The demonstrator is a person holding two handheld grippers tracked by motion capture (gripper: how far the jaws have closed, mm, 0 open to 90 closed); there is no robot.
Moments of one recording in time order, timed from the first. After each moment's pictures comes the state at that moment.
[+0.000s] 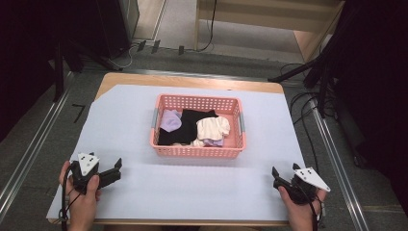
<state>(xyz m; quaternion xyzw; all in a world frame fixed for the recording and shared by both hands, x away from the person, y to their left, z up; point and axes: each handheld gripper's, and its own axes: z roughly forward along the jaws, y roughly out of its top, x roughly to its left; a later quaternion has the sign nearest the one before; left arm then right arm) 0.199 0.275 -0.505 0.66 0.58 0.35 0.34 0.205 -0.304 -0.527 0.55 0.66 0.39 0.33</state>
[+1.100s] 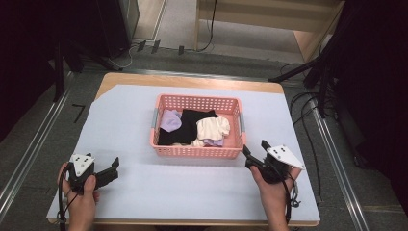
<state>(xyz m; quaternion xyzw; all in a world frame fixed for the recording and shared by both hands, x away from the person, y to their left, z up) 0.197 0.281 -0.505 0.64 0.59 0.34 0.35 0.240 -0.208 -0.463 0.50 0.66 0.48 0.29</state>
